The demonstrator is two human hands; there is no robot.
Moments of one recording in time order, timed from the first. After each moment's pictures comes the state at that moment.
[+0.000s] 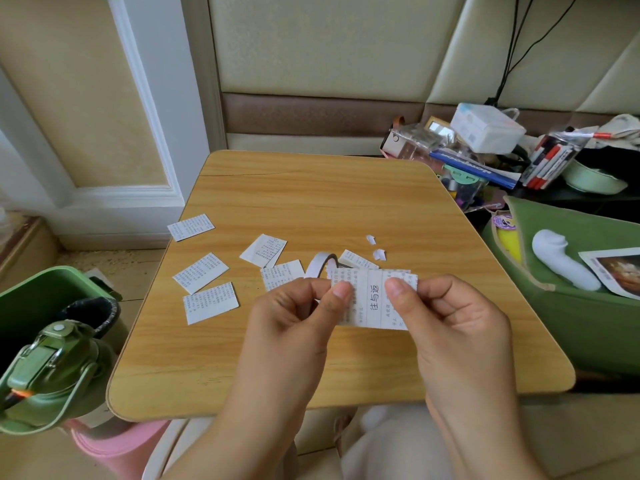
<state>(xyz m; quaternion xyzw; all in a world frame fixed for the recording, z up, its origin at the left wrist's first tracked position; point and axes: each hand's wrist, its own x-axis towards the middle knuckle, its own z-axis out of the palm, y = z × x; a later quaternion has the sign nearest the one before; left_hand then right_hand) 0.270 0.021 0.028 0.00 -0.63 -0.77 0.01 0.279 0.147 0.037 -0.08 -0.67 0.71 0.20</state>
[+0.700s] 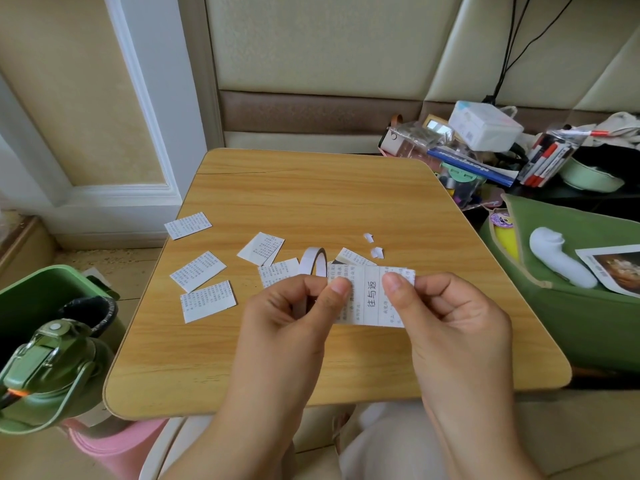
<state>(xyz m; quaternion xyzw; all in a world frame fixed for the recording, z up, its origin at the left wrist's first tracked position) 0.274 0.024 0.038 0.02 -0.65 -0.76 0.05 0.283 0.143 0.042 -0.10 -0.68 0.70 0.21</state>
